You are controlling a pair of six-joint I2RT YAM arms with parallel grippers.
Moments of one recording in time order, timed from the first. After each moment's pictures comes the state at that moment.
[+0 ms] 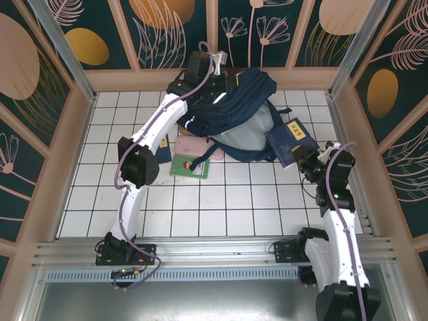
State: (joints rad) left arm -0.52 2.32 2.40 -0.46 0.45 -0.59; right arm -0.12 0.72 0.54 -0.19 -0.54 0.98
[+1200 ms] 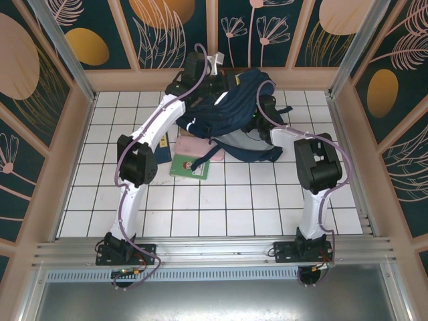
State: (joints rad) left arm -0.48 2.32 2.32 -0.32 0.59 -0.76; right arm 0.33 1.98 1.29 0.26 -0.41 1.16
